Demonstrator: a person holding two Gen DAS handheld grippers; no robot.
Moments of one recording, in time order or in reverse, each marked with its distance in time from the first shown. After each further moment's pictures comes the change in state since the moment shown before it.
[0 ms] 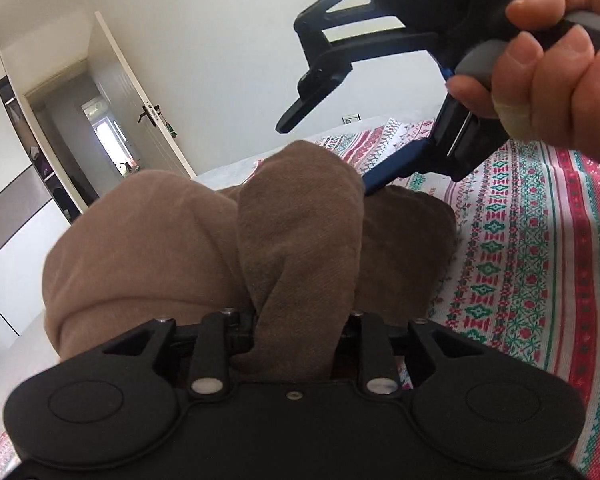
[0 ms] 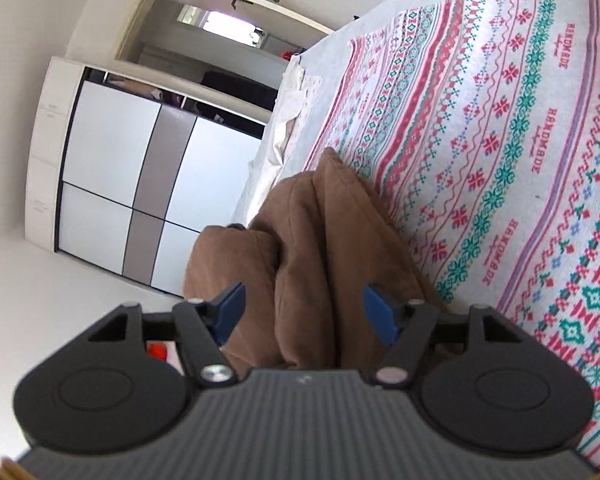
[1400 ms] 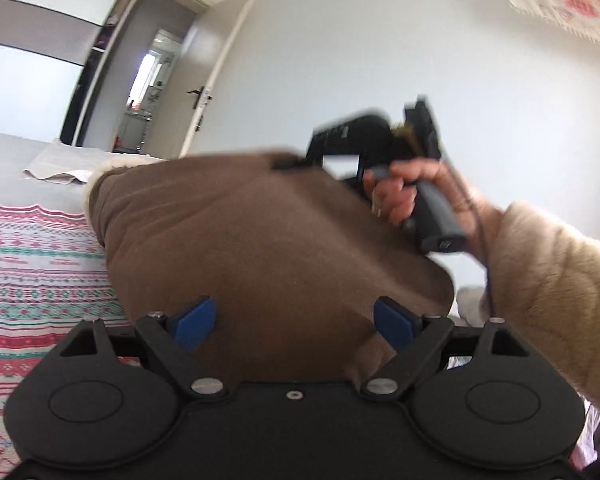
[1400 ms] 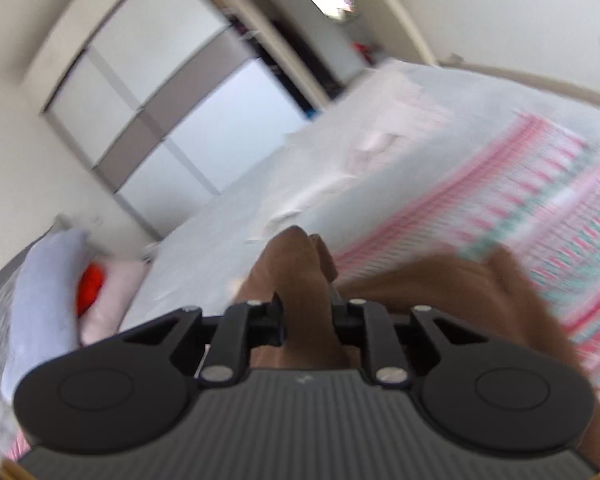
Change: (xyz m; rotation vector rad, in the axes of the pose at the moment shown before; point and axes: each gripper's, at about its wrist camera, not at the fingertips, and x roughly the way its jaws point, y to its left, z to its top) left arm -0.084 0.136 -0.104 -0.770 -0.284 -0.317; right arm 0.168 0.164 0.035 -0.462 0.053 -0.157
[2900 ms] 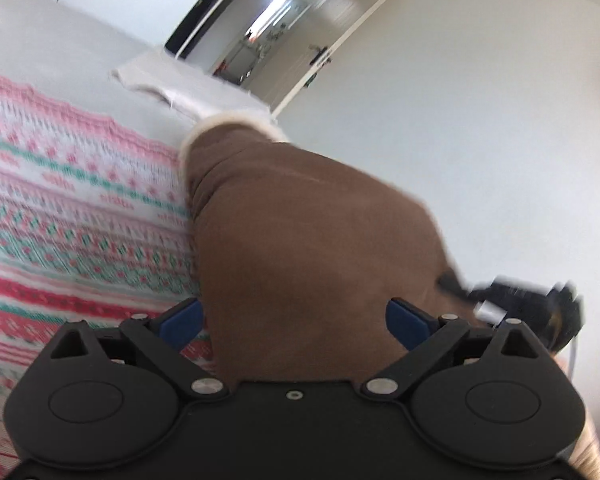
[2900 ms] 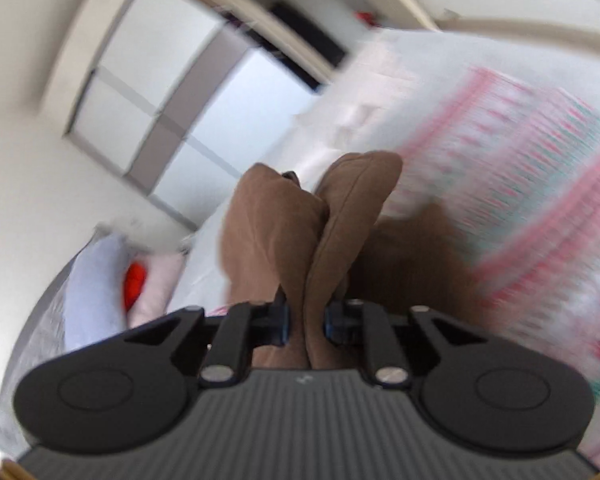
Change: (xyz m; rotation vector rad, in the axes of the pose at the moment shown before) left arm 0.049 0.044 0.045 -0.450 0.116 0.198; right arm -0.073 -0.112 -0.008 0.127 0.102 0.141
